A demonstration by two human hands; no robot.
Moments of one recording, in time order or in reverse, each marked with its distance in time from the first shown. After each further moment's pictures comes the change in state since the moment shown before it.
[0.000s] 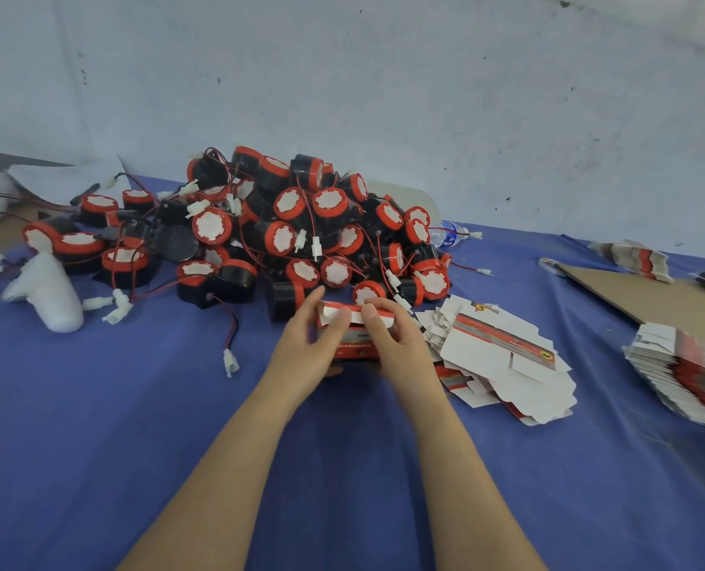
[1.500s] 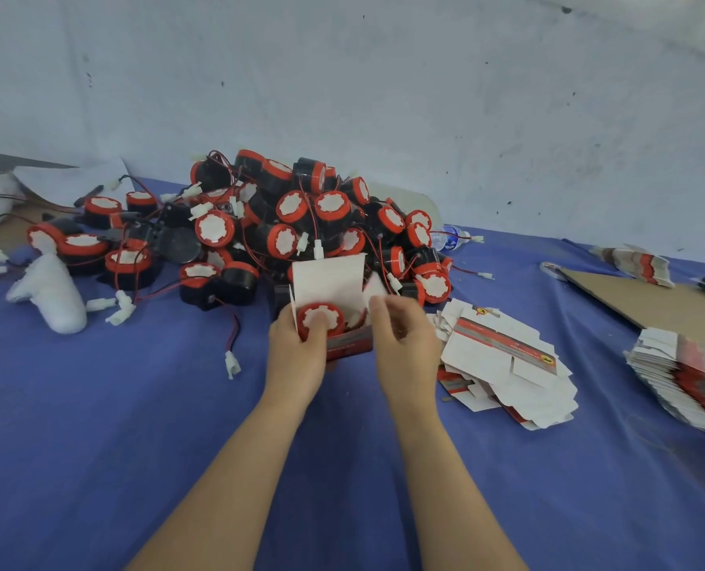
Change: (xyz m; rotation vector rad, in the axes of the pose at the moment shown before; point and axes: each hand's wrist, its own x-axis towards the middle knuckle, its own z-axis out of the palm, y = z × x) left_hand 0.007 -0.011 0.004 0.005 0.257 0.097; right_hand -0.006 -0.012 0.017 -0.167 0.321 -0.236
